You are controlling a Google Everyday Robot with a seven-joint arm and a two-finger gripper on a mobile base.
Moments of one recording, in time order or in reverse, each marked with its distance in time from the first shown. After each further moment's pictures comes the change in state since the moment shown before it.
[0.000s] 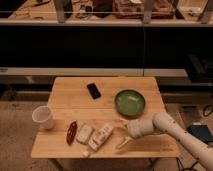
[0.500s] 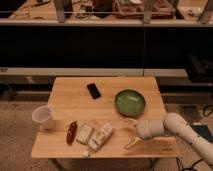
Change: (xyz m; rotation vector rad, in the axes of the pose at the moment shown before) arm 0.015 0.009 -0.046 0.041 0.044 0.051
